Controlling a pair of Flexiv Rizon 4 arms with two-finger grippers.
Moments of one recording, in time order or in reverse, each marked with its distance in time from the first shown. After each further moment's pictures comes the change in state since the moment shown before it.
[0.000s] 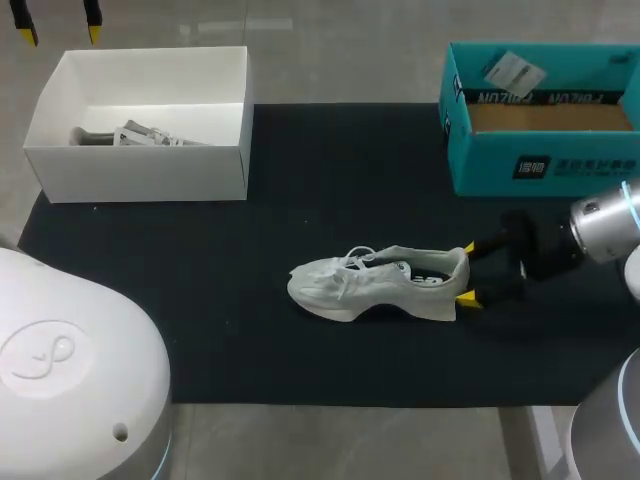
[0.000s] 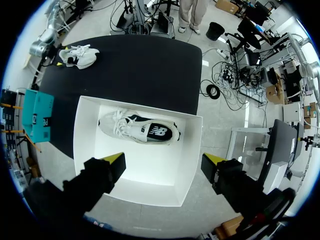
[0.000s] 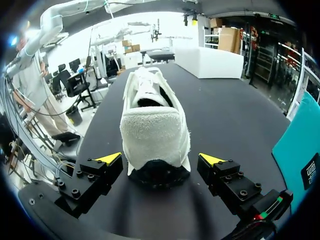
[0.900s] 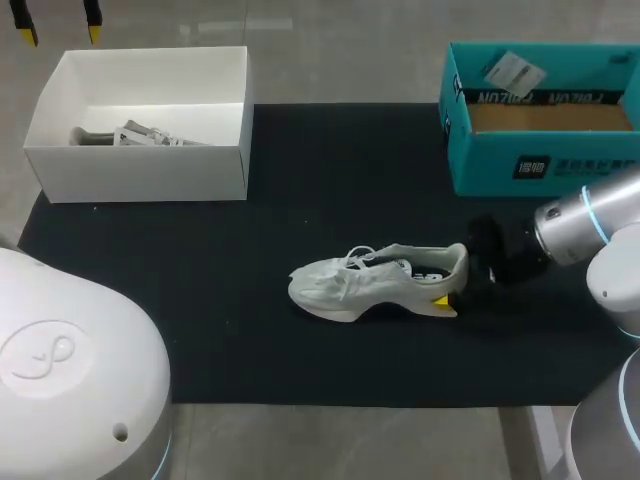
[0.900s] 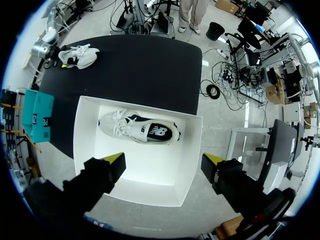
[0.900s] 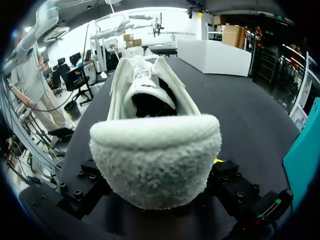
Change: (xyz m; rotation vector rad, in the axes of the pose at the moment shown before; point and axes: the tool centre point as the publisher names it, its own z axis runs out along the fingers) left arm 0.000 0.000 0.000 0.000 0.000 0.000; right arm -0.005 0.003 0.041 0.044 -0.001 -0.033
